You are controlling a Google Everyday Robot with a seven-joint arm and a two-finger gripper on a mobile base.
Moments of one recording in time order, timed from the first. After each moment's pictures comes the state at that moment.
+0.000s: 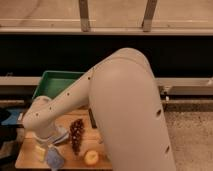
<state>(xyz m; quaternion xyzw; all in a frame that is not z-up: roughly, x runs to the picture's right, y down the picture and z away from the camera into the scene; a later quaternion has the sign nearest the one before) -0.252 0.275 0.694 -0.41 0.03 0.21 0.89</state>
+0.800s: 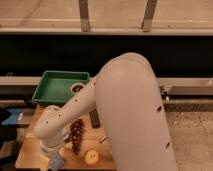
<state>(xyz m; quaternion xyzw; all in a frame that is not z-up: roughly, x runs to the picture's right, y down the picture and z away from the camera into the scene) -0.246 0.325 0.698 -0.45 0.03 0.24 0.86</state>
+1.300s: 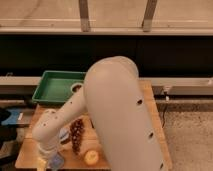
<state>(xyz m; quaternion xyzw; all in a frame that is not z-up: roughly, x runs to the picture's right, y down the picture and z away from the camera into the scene) -0.266 0.346 0.713 -0.47 0.03 0.25 0.85</state>
